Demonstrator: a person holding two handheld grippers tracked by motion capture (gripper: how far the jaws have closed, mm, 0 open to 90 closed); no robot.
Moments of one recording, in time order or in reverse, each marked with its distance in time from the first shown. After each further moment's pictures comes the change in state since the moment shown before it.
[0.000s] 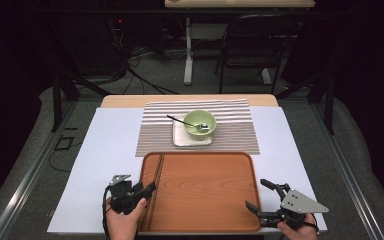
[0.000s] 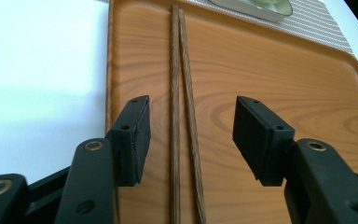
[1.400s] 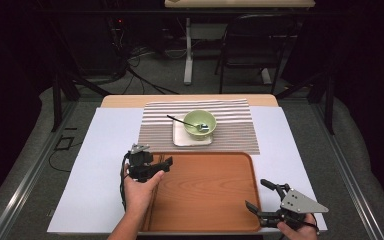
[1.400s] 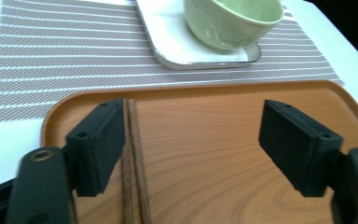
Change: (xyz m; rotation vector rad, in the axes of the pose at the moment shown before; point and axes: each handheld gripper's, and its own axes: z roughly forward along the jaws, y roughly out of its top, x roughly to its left) left arm -0.034 0.067 0.044 -0.008 -0.055 0.170; right arm 0.000 -0.001 0.000 0.008 -0.002 -0.002
